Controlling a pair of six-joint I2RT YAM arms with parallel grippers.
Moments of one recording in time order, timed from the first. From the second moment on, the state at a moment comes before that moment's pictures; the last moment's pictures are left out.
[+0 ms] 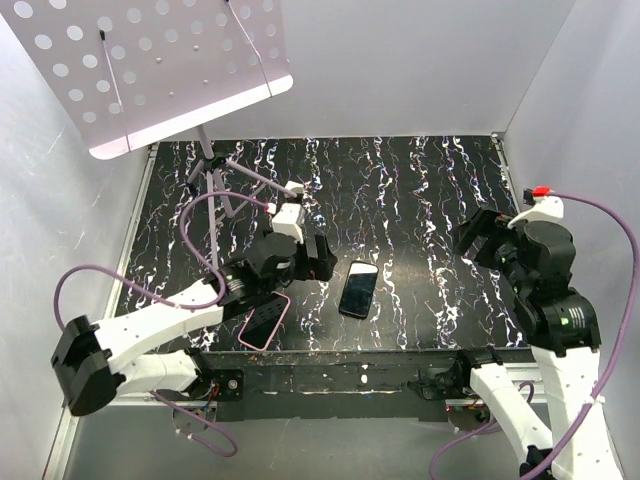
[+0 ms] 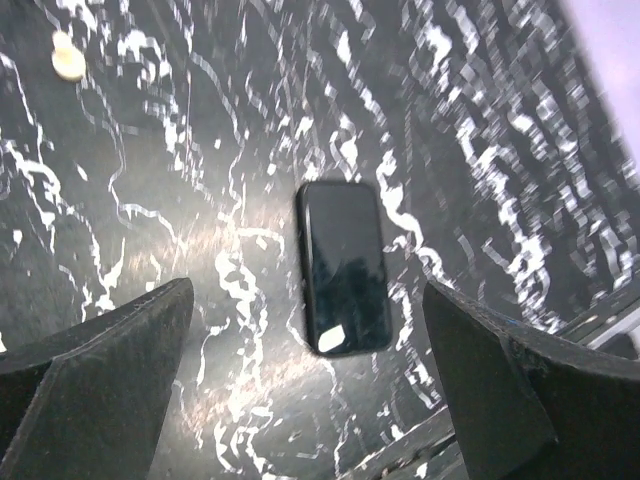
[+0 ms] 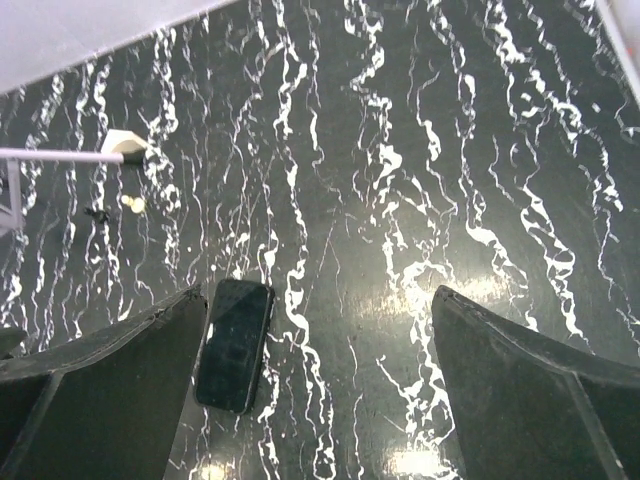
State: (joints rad) left arm -0.95 1.18 0.83 -0.17 -0.31 -0.58; right arm 0.17 0.65 1.08 -0.83 0.08 0.39
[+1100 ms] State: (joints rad) left arm -0.99 1.82 1.24 -0.52 -0.09 -0.71; right arm 0.17 0.60 1.08 -0.90 0.07 0.44
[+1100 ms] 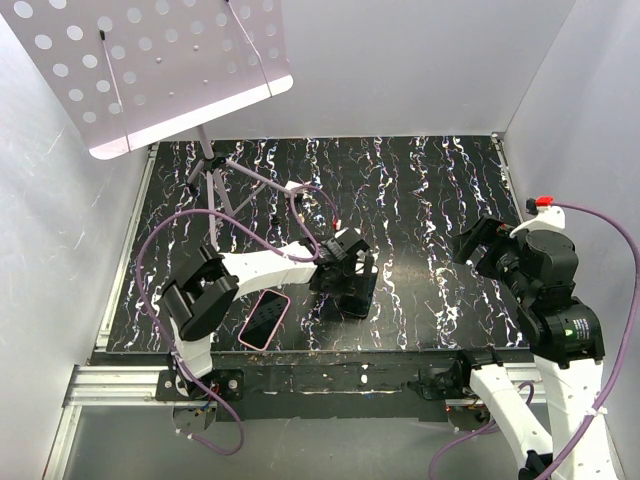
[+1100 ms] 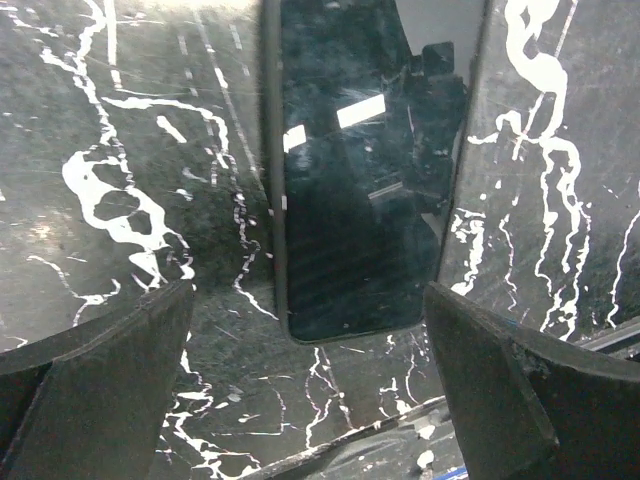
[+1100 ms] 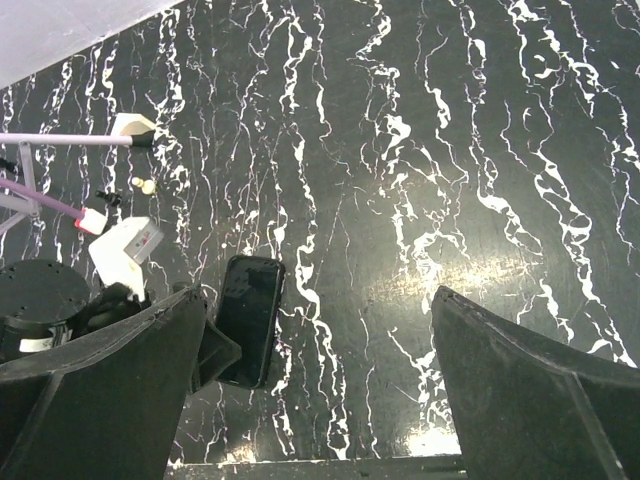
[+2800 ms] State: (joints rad) left arm -1.07 2.02 1.45 -0.59 -0.29 -0.58; right arm 0.17 0.71 0.99 -0.88 -0.01 0.43
